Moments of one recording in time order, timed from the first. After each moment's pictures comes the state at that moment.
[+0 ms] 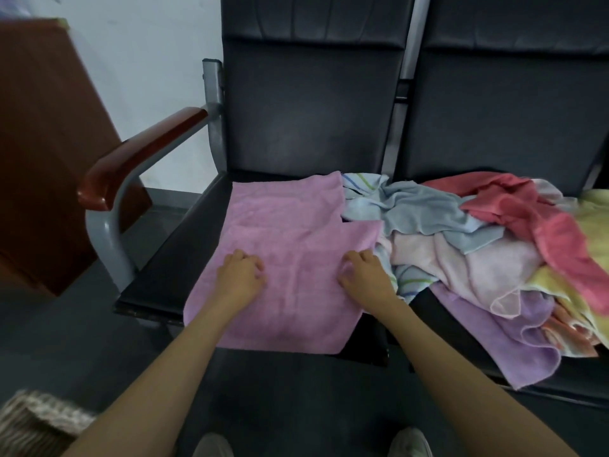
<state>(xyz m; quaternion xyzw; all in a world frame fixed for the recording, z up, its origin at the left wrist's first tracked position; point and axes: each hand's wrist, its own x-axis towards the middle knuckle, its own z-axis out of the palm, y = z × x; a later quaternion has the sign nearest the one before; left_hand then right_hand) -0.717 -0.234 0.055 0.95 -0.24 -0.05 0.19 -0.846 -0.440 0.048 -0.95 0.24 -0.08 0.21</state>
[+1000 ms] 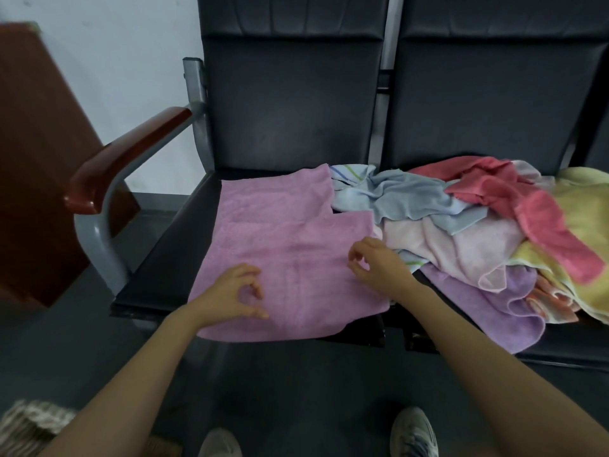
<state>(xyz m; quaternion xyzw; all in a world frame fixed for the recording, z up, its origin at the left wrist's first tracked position) -0.725 -0.188 0.055 0.85 -0.42 -0.22 0.23 -0.877 -0.468 0.054 -0.96 0.11 -0.18 0.18</state>
